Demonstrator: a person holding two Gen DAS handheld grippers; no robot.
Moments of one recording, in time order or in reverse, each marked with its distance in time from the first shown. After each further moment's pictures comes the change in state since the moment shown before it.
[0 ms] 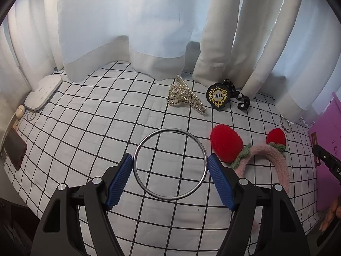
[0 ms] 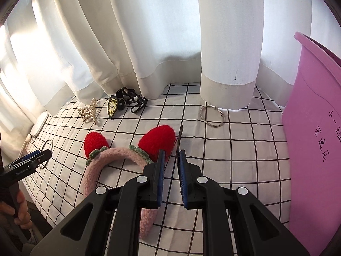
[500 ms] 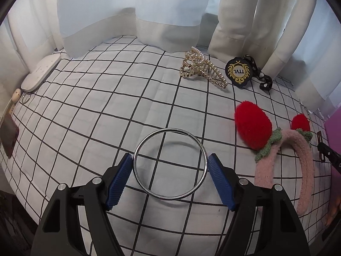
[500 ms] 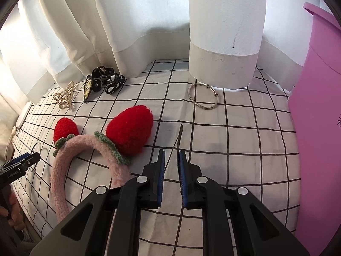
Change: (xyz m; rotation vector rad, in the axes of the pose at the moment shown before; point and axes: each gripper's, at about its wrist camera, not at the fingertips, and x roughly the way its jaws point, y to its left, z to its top) left arm 0.051 0.012 -0.021 -0.030 0.093 0.050; right arm 0.054 -0.027 -0.017 -0.004 0.099 -0.056
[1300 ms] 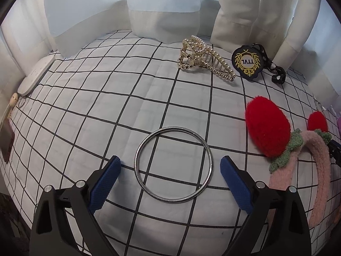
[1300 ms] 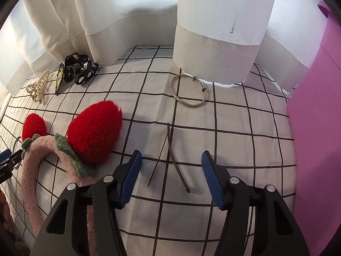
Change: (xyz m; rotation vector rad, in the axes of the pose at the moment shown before) left arm 0.036 -0.014 0.005 0.031 0.026 0.056; right arm 0.048 0.002 0.013 -0.054 0.065 -0.115
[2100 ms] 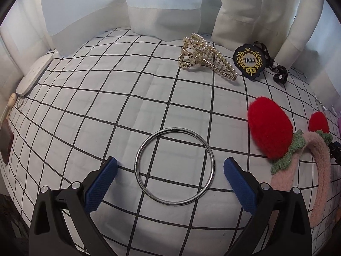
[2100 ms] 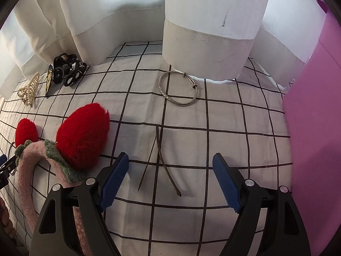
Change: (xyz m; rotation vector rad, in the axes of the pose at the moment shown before) left arm 0.007 0.003 0.003 -0.008 0.028 0.002; right arm 0.012 -0.020 0.008 0.056 0.043 -0.078
